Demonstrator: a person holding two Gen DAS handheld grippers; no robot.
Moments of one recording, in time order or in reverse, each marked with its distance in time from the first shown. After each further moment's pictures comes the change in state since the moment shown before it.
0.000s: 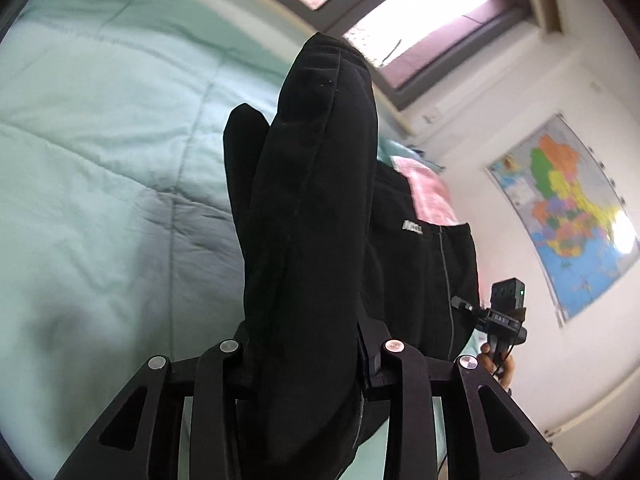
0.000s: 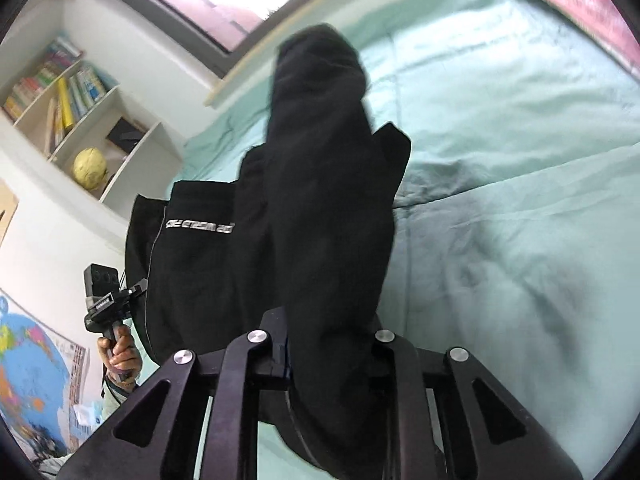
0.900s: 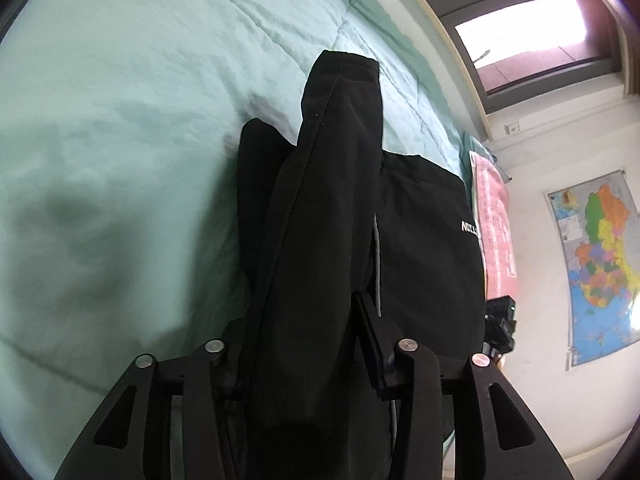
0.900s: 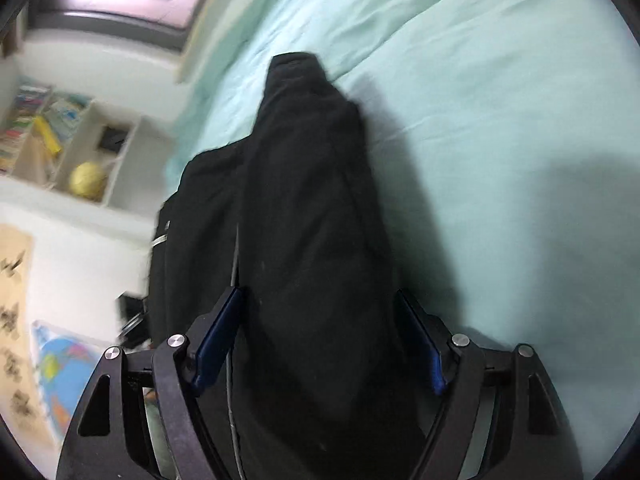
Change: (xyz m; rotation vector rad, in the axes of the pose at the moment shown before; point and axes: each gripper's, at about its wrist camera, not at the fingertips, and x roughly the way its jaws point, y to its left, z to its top) left arm 0.015 0.142 -0.057 -0.295 0.115 0.115; right arm 0.128 -0.127 -0.028 0.210 0.223 0.187
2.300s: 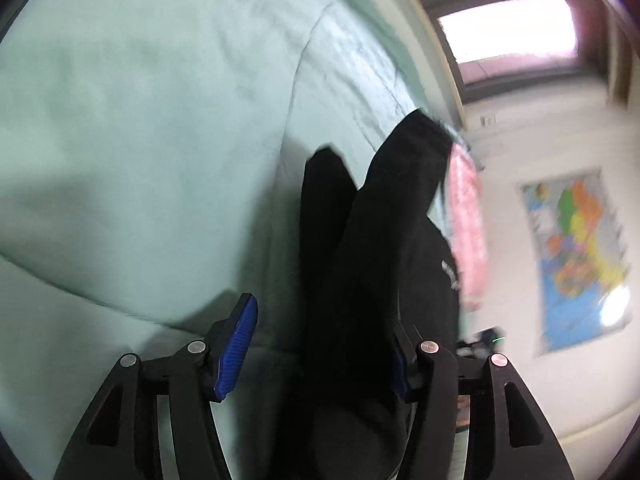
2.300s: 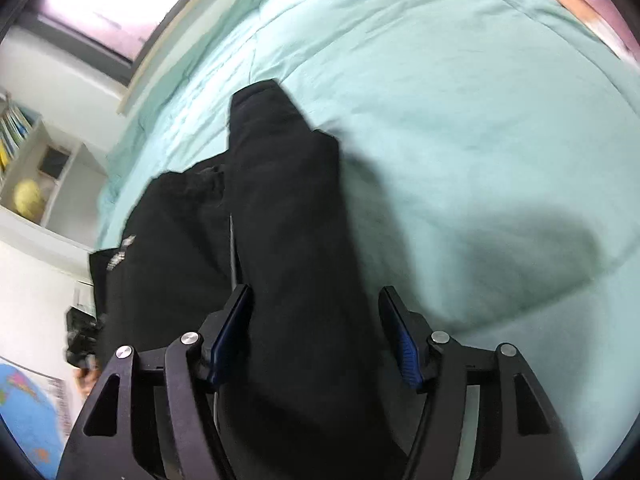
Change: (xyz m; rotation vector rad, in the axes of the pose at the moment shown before) left arm -0.036 -0.003 -0.039 0.041 0.013 -0.044; right arm -0.082 -0.005 -0.048 0.072 -0.210 -0.367
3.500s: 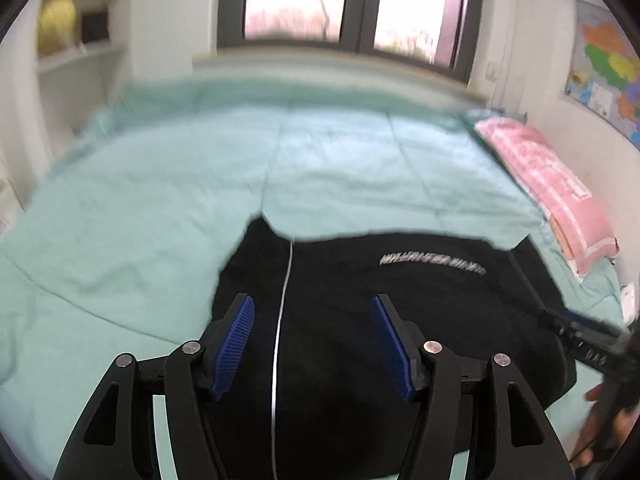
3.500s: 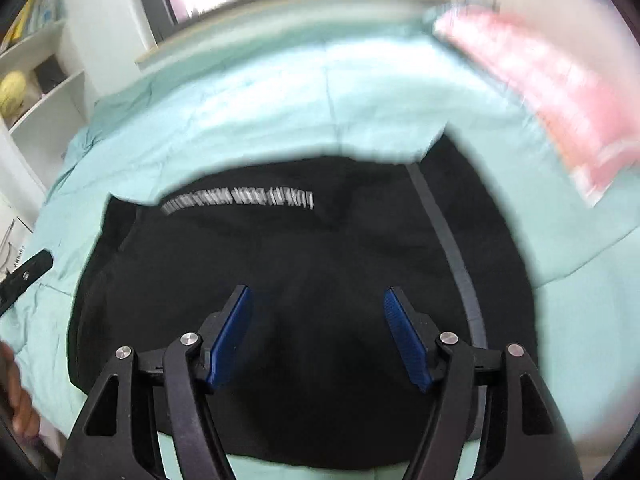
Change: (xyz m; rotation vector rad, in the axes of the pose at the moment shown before) left arm -0.031 -0.239 -0.107 0.501 -0.422 0.567; right arm -0.043 0.237 -0.119 -0.339 -0.246 -0.352
